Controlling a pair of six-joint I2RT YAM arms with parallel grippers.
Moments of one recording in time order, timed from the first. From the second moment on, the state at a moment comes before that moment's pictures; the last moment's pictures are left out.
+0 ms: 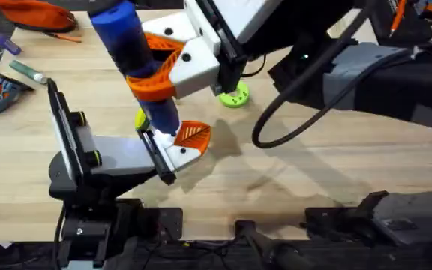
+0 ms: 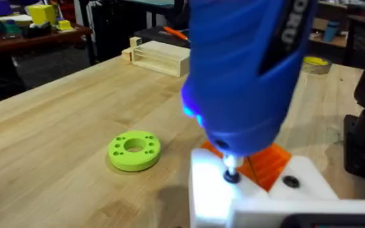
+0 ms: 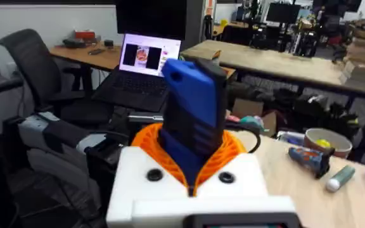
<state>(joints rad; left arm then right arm) 0.00 0.01 0.01 -0.10 1.03 0.04 0.72 1.60 1.04 0.96 -1.25 0.25</state>
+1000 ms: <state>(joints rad) 0.00 0.01 0.01 -0.10 1.03 0.03 0.64 1.63 1.24 0.96 -1.33 0.37</state>
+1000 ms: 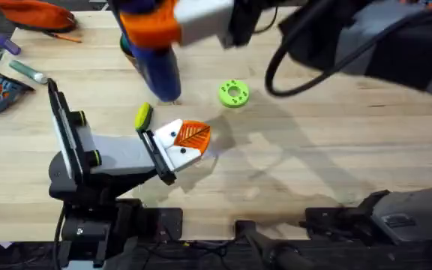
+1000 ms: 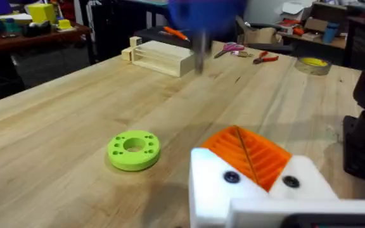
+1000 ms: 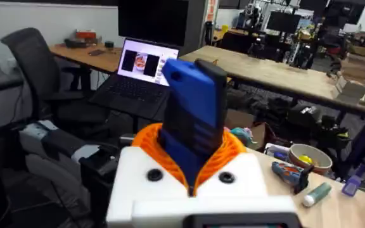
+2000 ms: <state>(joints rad) 0.00 0.01 0.01 -0.10 1.03 0.03 0.27 1.63 1.31 0.06 -0.87 0.10</state>
